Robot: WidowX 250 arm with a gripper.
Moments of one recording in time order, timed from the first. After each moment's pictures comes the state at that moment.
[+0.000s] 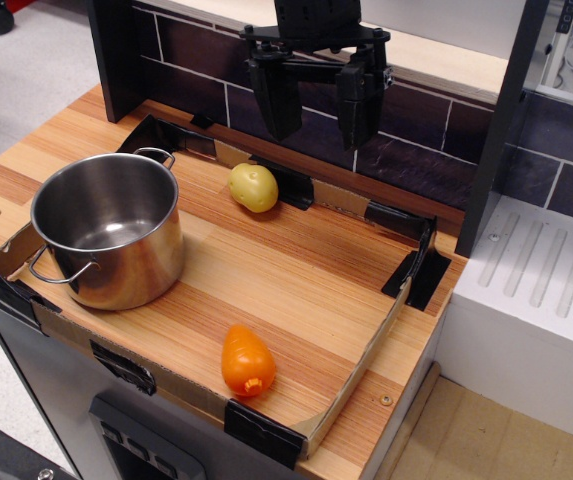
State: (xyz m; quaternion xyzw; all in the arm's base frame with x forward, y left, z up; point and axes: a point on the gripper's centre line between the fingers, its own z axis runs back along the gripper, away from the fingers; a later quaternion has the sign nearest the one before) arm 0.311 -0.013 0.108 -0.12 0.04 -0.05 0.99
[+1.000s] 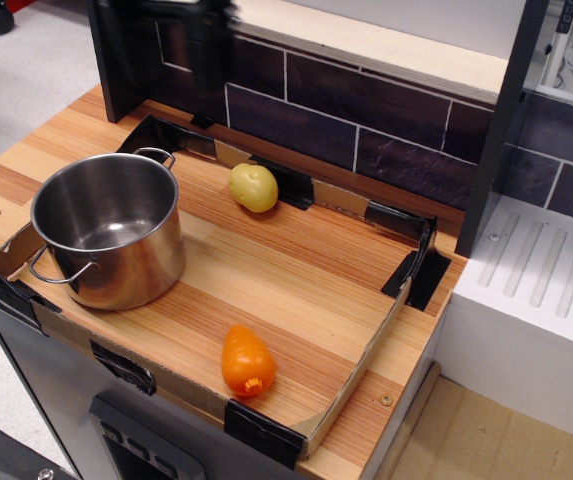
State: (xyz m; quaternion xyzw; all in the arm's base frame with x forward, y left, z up) arm 0.279 0.074 0.144 -0.08 0.02 -0.04 1.00
